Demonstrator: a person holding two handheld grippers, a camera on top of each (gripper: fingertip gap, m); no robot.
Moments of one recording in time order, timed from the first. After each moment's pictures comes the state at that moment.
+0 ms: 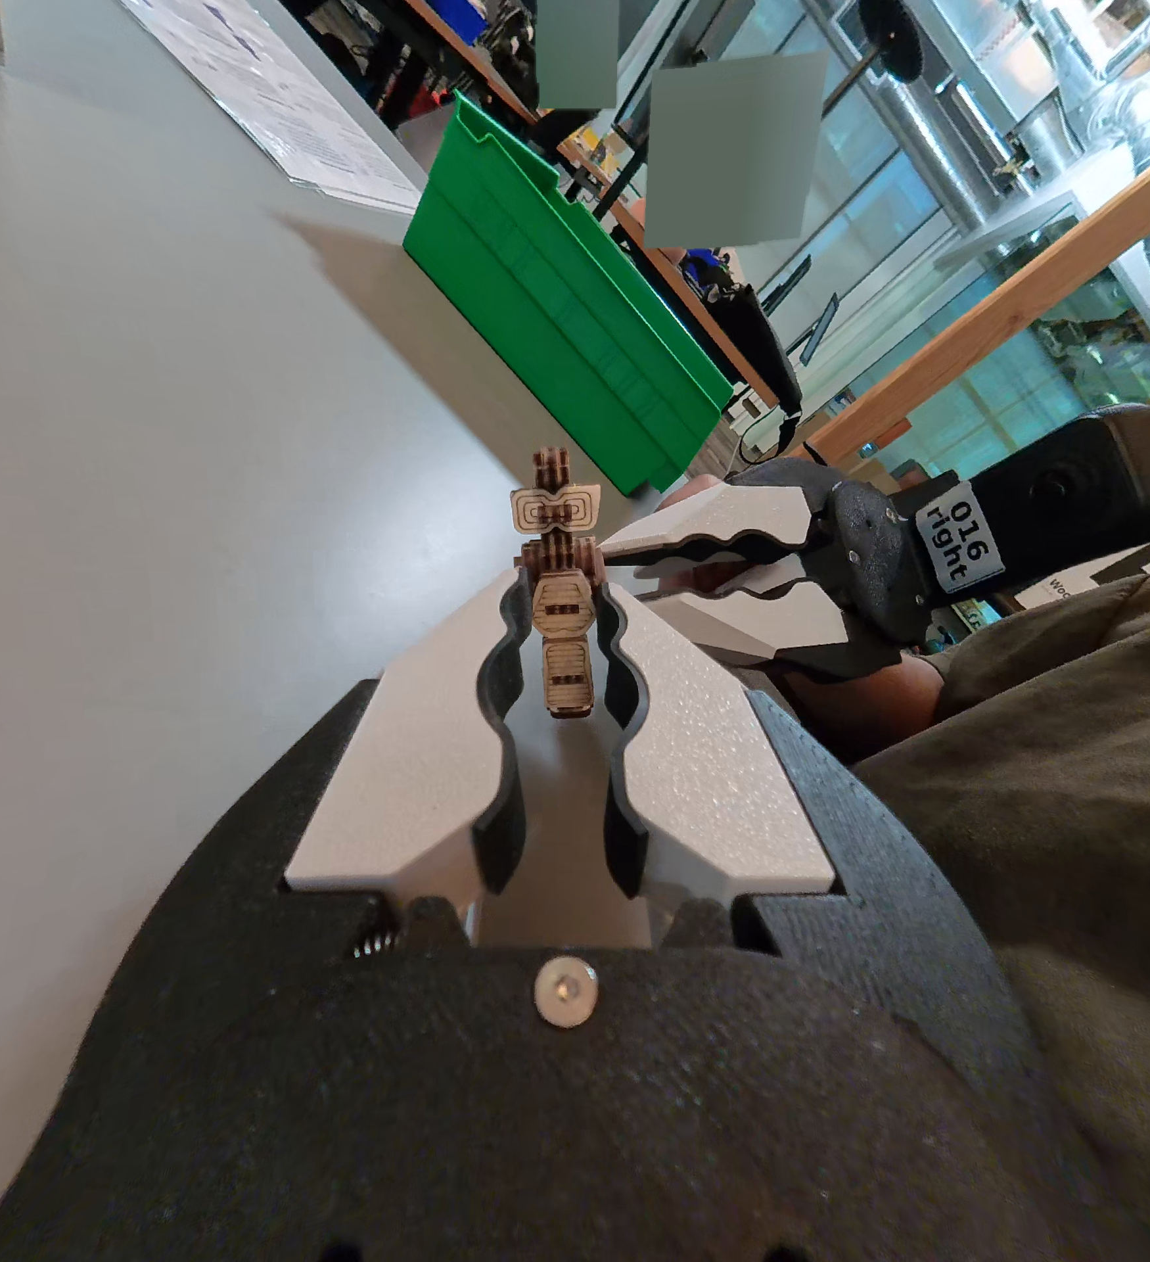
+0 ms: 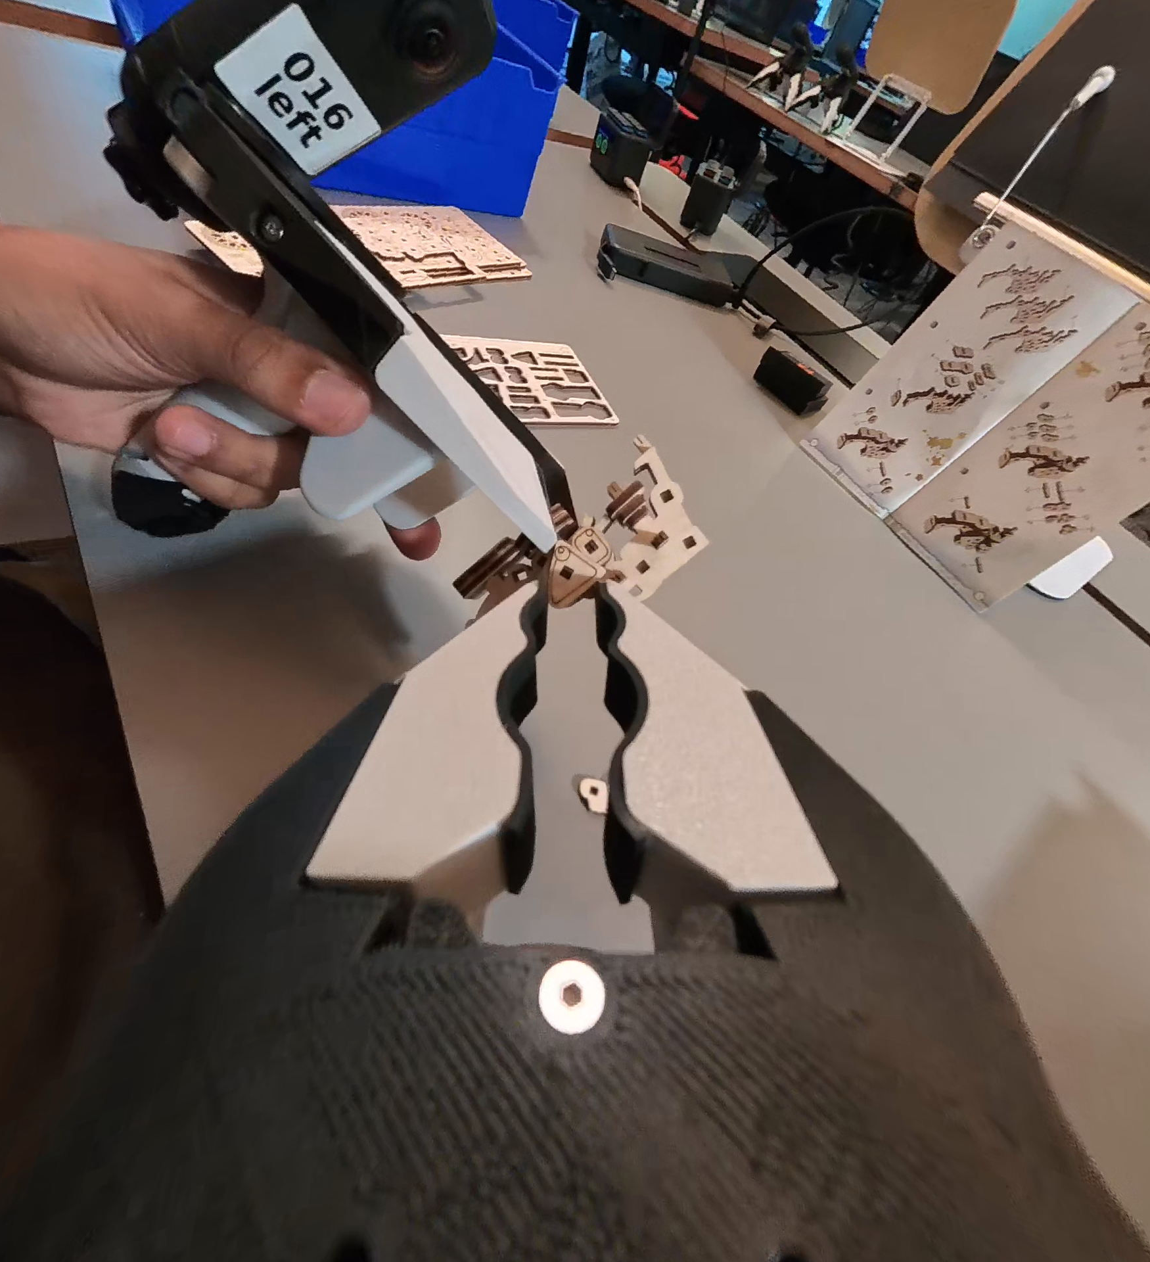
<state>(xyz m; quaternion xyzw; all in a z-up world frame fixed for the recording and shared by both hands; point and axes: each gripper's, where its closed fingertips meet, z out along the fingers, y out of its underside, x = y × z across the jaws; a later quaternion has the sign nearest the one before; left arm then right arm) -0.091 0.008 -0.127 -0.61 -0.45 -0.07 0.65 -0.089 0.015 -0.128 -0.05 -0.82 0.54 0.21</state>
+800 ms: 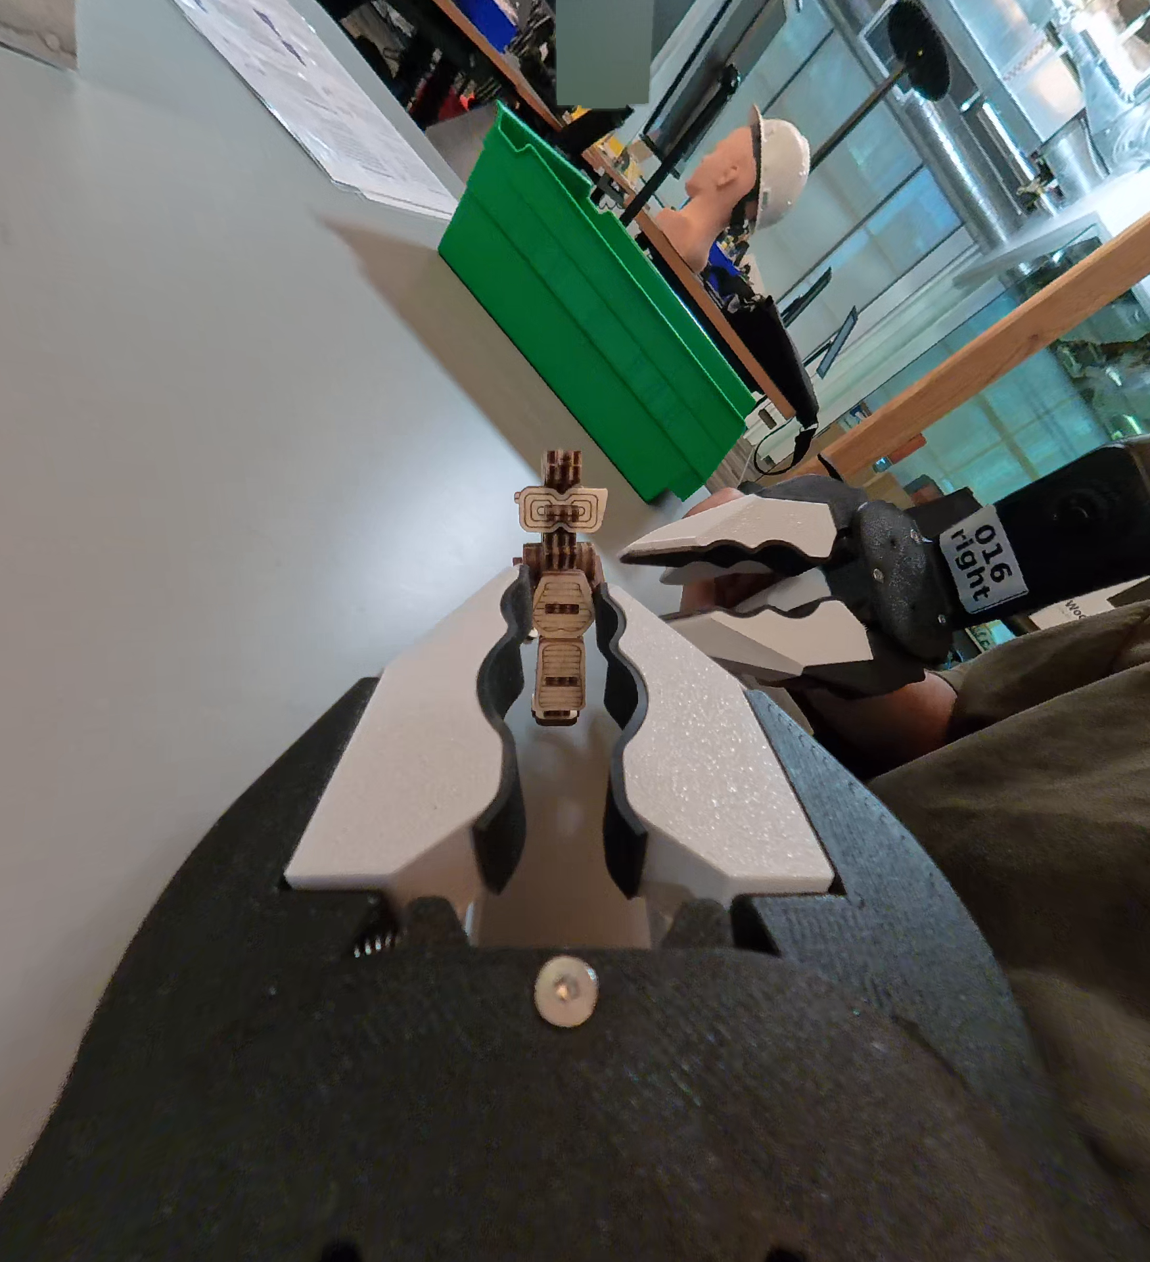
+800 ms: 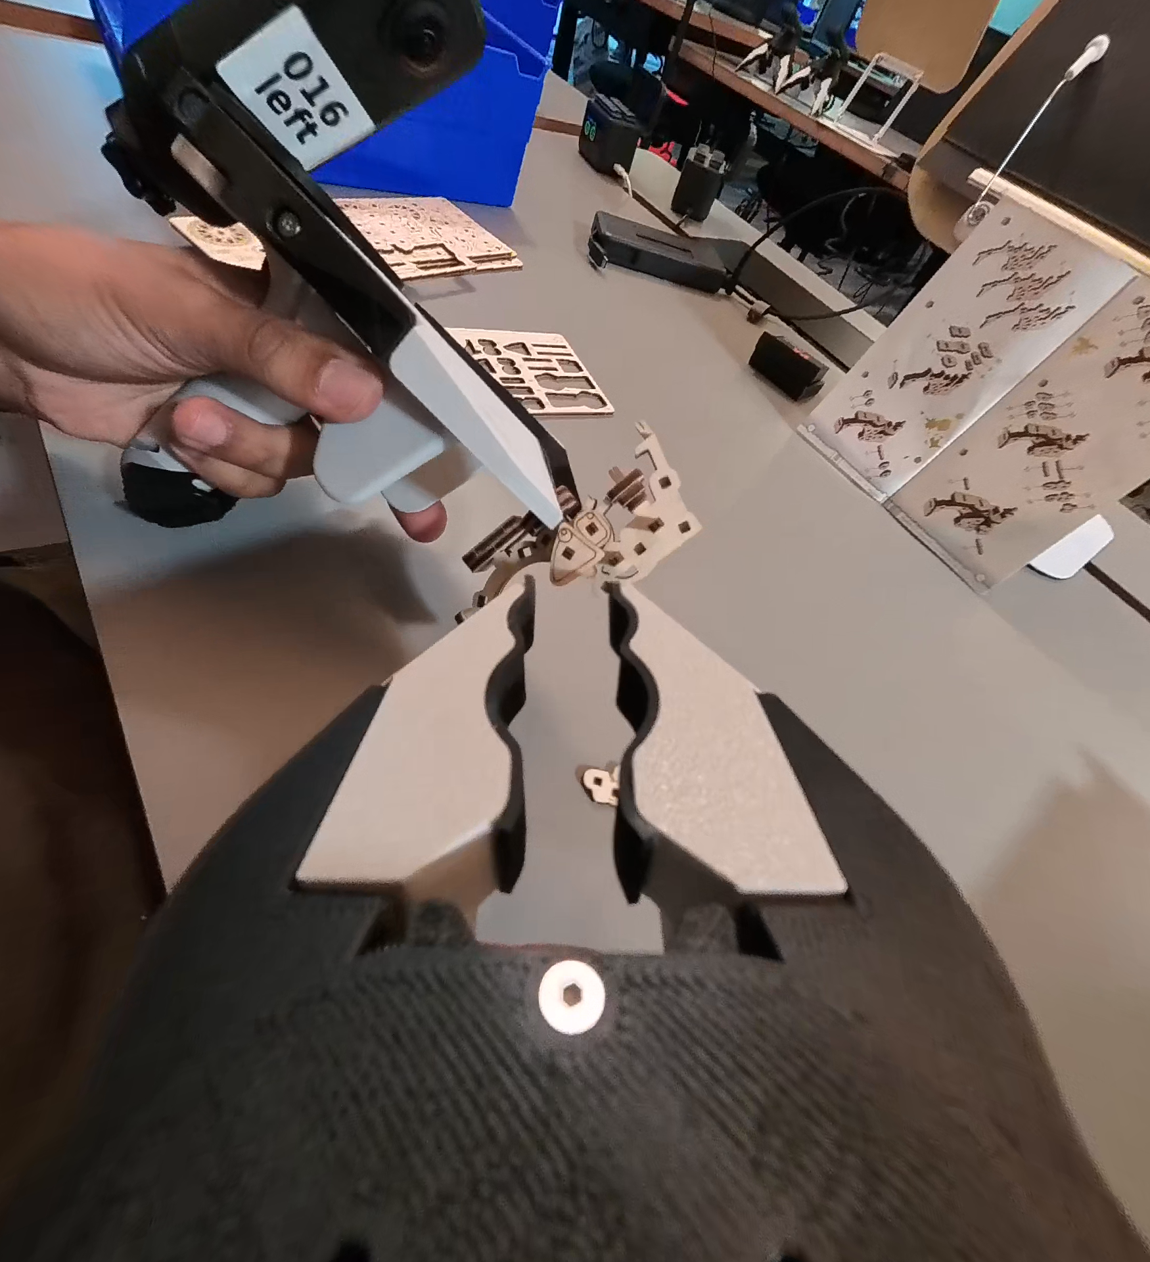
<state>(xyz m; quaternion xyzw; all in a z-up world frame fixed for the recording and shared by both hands) -0.099 -0.002 -0.133 -0.60 -0.47 -0.07 0.64 -0.089 0.016 -0.131 -0.07 -0.82 0.53 0.21</state>
